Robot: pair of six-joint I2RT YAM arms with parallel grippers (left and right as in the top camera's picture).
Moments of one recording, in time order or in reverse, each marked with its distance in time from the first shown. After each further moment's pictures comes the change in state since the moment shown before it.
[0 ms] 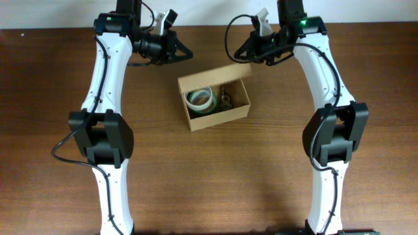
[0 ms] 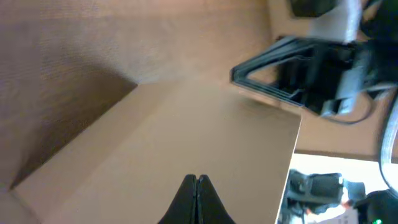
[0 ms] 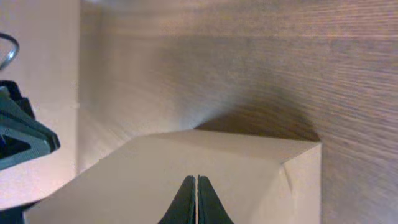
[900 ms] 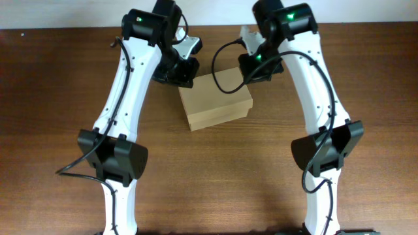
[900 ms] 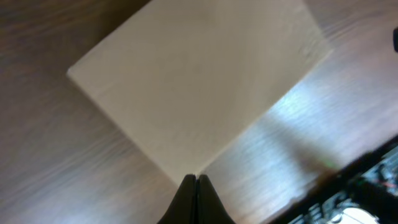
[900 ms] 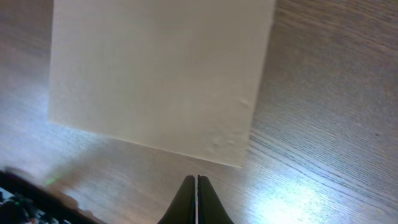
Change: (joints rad) left arm -0.227 -0.179 0.000 -0.339 -0.642 0.094; right arm 0.174 -0.080 0.215 -0.587 0.497 -0.240
